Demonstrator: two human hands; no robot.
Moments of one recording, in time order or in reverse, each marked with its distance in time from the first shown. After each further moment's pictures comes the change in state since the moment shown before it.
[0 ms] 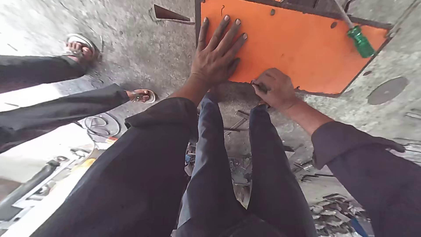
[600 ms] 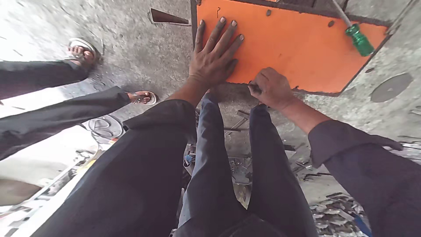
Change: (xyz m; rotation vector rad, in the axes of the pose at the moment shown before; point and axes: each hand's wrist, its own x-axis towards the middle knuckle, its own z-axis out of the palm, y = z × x) left_hand 0.003 0.002 -0.001 0.015 -0.033 -0.013; right_hand 0.007 -0.005 0.000 -0.123 -0.023 -0.052
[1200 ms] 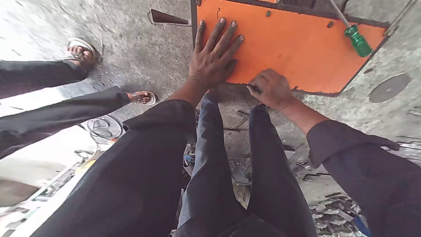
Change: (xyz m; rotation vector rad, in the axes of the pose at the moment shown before) left_hand 0.000 -0.001 -0.001 -0.003 0.002 0.003; right_hand -0.003 0.001 0.001 0.028 0.038 -0.018
